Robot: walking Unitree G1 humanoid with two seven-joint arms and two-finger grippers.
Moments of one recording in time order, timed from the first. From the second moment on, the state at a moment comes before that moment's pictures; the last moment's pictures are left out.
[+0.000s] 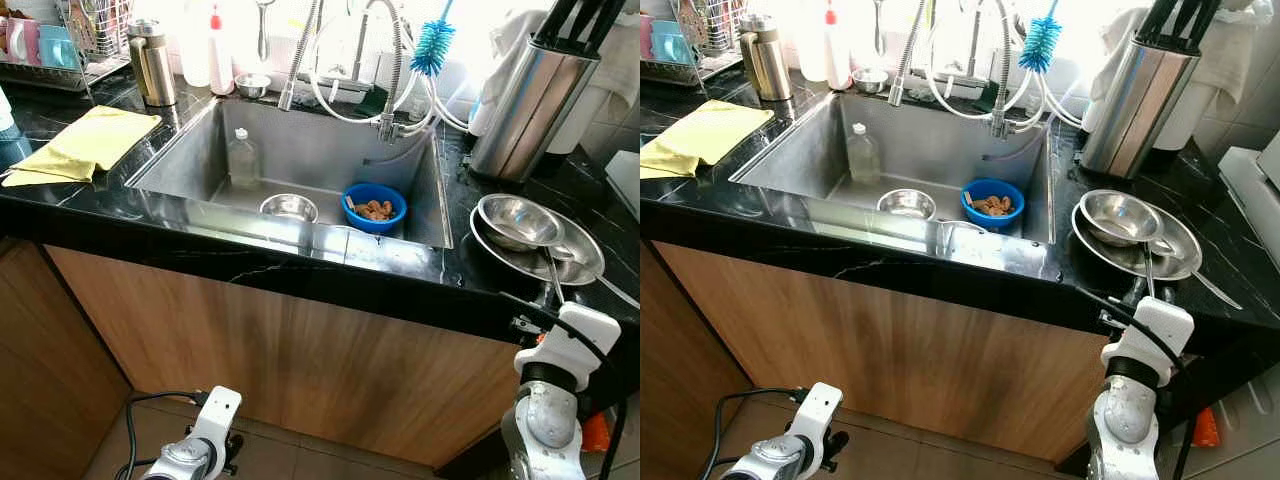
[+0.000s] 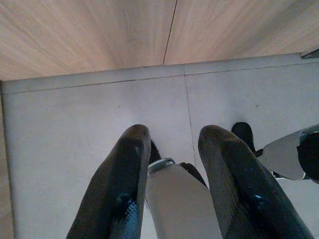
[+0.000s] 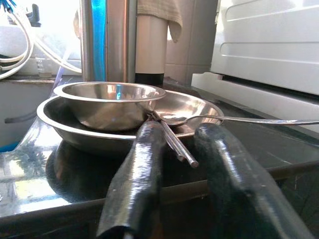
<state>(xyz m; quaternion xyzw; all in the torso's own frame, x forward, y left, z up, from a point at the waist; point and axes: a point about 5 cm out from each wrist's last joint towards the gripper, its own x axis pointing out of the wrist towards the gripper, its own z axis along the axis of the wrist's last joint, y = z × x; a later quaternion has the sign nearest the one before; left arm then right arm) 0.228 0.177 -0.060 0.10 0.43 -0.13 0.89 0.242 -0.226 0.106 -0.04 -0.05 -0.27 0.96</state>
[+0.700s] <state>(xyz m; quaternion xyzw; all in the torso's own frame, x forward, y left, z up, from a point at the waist) 0.228 0.178 -0.060 0.10 0.43 -0.12 0.89 0.247 -0.229 0.111 -0.03 -0.06 -0.28 0.96</state>
